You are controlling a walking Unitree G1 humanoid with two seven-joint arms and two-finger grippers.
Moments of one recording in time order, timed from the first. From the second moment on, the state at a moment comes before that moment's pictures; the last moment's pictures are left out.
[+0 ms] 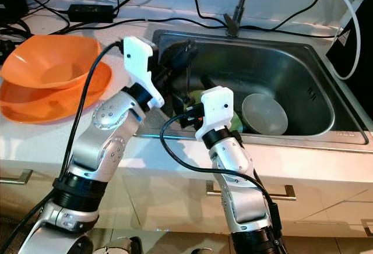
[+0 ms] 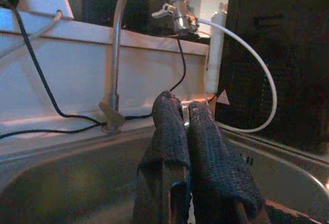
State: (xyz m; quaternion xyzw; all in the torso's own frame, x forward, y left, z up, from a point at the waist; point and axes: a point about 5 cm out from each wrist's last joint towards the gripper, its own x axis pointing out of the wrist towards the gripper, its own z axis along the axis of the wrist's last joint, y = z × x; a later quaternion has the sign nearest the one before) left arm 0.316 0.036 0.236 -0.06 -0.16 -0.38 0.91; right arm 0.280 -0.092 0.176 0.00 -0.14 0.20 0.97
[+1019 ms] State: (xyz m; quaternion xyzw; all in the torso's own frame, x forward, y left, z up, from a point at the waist) left arm 0.308 0.033 0.233 -0.06 -0.13 -0.42 0.90; right arm 0.286 -0.094 0.160 -0.01 -0.10 0.17 0.98
